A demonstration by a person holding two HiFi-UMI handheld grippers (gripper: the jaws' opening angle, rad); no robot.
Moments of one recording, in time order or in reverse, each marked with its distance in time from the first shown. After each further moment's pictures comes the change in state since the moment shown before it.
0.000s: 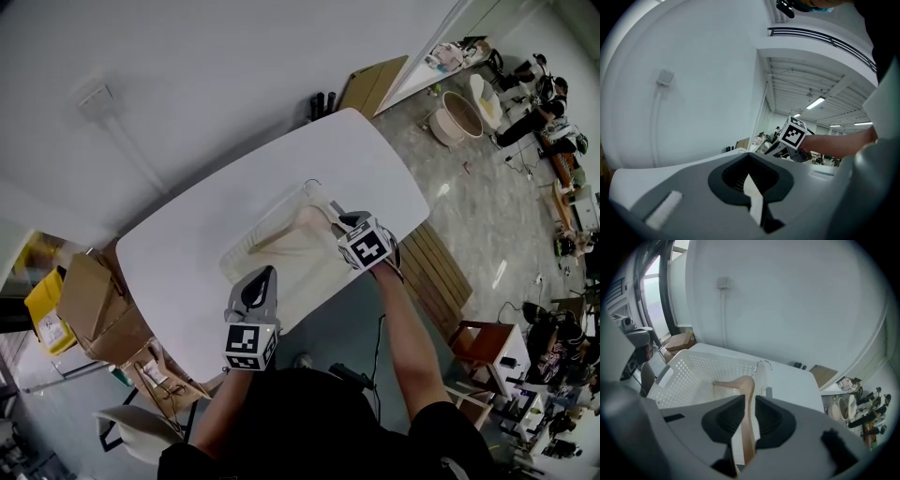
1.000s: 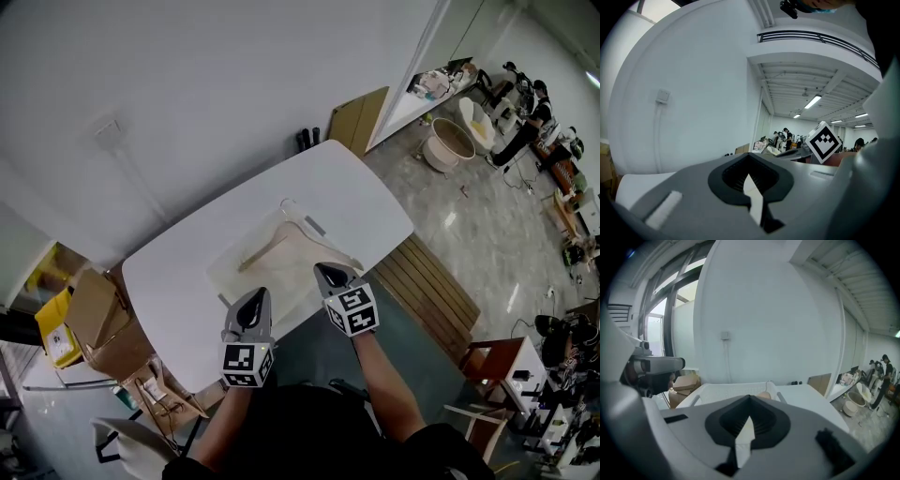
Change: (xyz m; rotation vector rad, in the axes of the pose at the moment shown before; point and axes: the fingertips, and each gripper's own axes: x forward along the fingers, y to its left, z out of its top) left arm -0.042 -0.084 0.012 0.080 -0.076 0.042; right arm -0.120 0.072 -0.034 0.236 -0.504 -0.045
